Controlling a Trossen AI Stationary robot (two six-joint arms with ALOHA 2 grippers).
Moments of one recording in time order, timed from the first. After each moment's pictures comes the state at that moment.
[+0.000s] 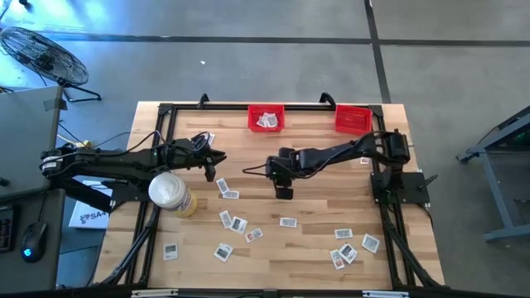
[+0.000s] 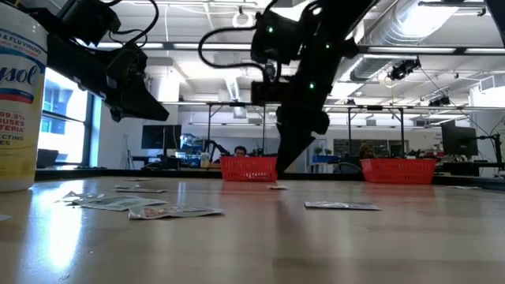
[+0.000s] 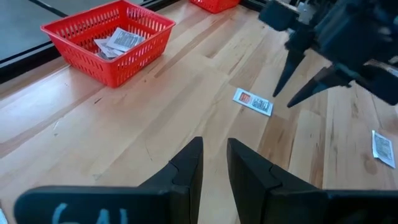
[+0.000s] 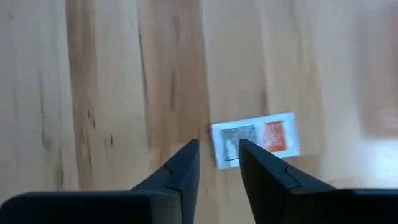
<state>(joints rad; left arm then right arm) 0.21 0.82 0.27 0.15 -0.14 -0.29 -0.04 1.93 1.26 -0.49 0.14 0.02</state>
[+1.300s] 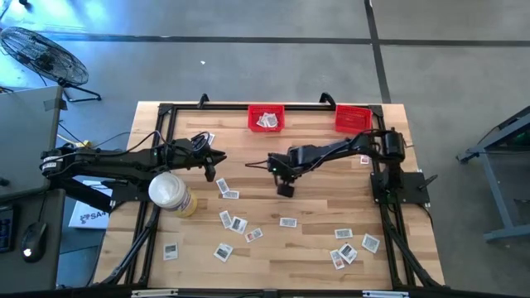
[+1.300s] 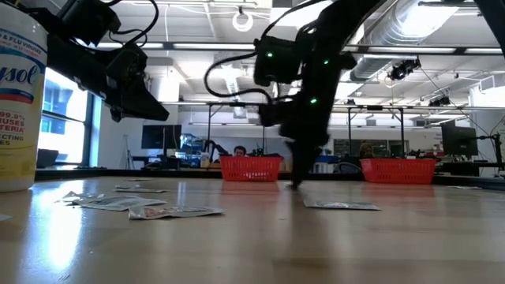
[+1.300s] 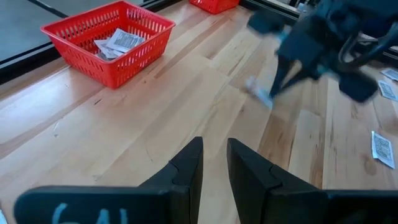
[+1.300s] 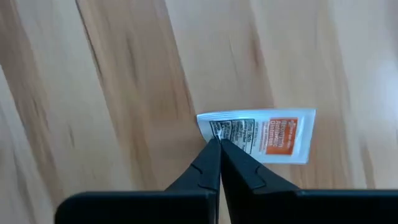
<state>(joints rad) 0.21 0.82 0.27 0.15 -0.14 -0.29 -0.09 1.95 1.25 -0.61 0.12 0.19</state>
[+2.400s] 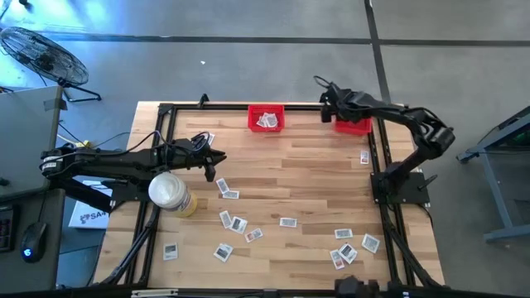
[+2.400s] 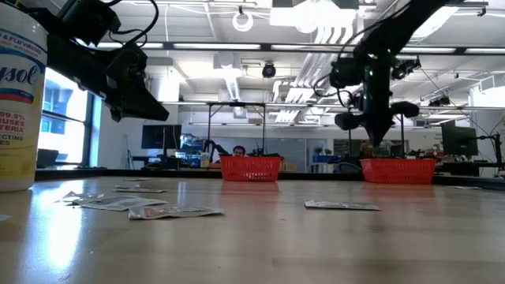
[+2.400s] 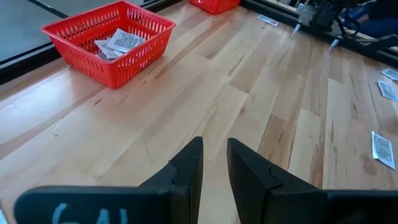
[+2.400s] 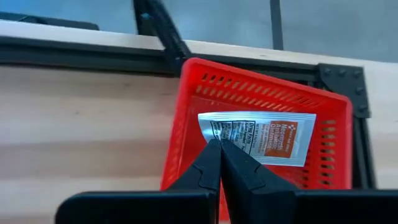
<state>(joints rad) 0.21 0.82 0.27 0.15 -0.14 -0.29 -0.83 1.56 1.01 -0.70 0.48 0.66</state>
